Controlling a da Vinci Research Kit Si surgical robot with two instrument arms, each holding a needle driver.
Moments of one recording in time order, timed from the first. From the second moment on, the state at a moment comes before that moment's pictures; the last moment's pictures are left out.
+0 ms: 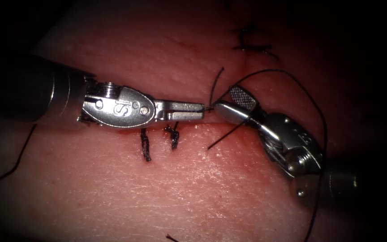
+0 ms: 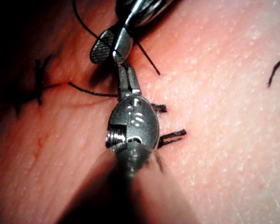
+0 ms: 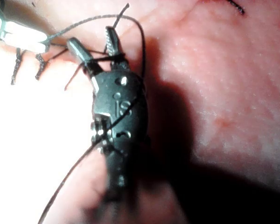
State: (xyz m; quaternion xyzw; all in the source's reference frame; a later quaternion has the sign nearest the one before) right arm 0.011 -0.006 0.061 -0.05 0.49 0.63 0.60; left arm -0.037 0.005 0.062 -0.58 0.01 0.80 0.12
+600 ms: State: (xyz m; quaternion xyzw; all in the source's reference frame) right arm 0.011 -0.005 0.061 -0.08 0.46 0.65 0.60; left arm -0.039 0.003 0.062 -0.59 0.01 0.80 0.09
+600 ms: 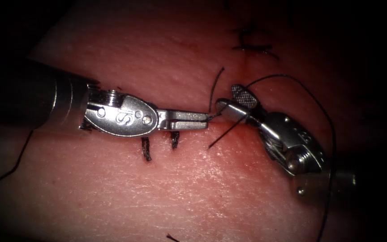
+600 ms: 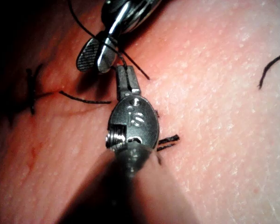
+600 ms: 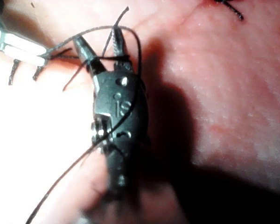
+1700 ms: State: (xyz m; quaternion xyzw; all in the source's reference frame) right arm 0.013 -0.002 0.067 -0.06 0.38 0.71 0.59; left arm -0.038 0.004 0.063 -0.59 0.01 0.80 0.09
